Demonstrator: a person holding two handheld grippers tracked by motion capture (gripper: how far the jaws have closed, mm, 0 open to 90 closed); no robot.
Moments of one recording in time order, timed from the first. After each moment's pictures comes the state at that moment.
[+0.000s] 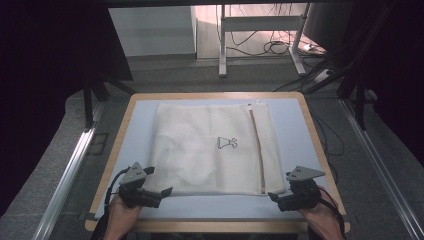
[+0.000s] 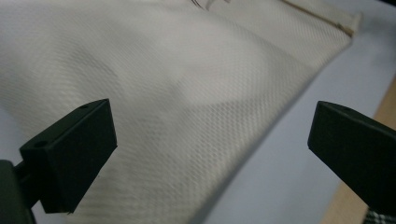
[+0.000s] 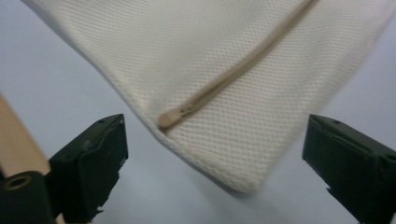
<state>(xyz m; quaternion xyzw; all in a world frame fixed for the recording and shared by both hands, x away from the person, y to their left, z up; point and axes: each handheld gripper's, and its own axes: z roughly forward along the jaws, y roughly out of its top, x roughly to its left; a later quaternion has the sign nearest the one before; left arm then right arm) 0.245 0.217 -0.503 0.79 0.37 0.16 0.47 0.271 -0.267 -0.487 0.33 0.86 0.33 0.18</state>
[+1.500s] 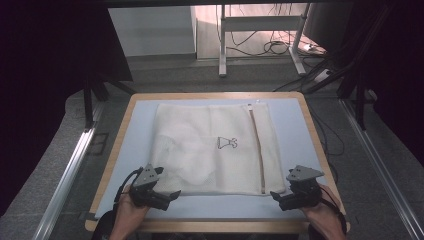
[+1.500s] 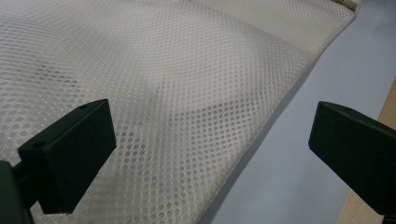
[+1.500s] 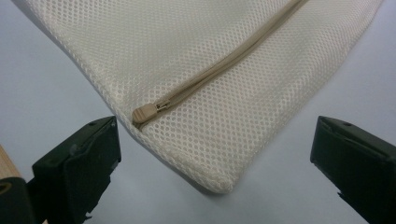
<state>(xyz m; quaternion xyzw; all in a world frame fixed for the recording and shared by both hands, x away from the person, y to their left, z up) 0.247 0.194 -0.511 0.82 0.33 0.16 0.43 0.276 -0.270 -0.489 0.31 0.87 0.32 0.21</state>
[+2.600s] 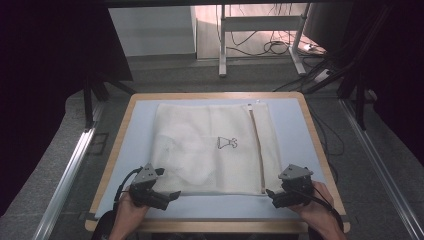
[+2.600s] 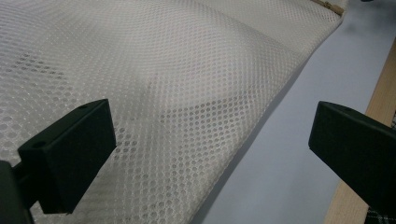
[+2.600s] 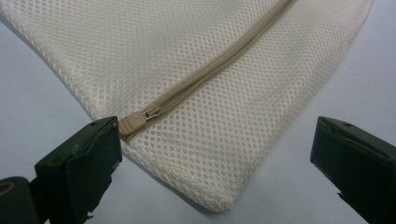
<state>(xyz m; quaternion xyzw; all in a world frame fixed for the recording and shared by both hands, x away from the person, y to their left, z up) 0.251 0.197 -0.514 0.82 0.34 0.13 0.45 0.282 -0.253 -0.497 0.32 0.87 0.29 0.23</state>
